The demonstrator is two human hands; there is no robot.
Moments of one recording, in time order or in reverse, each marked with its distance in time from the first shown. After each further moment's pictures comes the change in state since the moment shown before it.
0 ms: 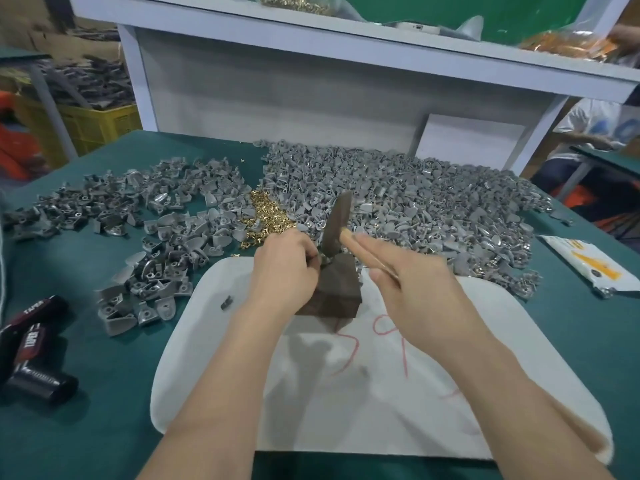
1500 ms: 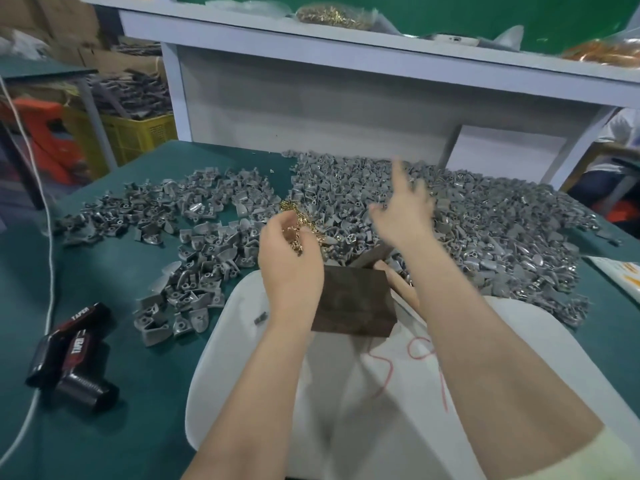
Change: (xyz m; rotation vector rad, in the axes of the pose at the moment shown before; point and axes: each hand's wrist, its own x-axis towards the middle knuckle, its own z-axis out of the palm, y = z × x) left_hand 0.014 -0.011 -0.001 -0.644 0.502 -0.275; right_hand 0.141 0.019 0.057 -0.001 -0.009 0.480
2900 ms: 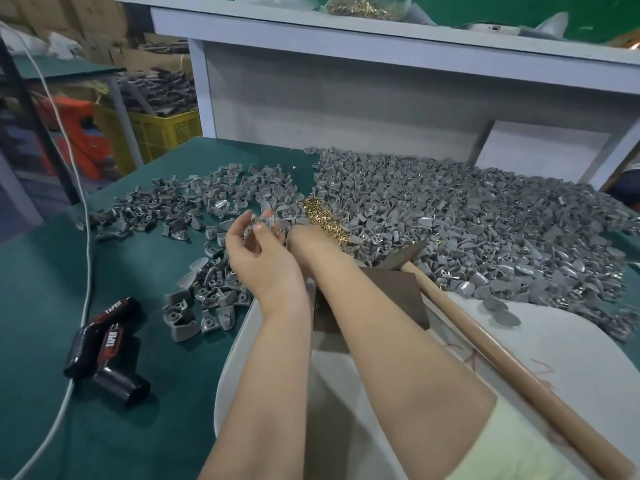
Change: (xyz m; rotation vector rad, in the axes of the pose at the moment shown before) left_hand 0.025 -0.003 -0.024 -0.600 0.445 -0.215; right_hand -0.038 -0.094 0.095 -0.325 -0.554 -0.351
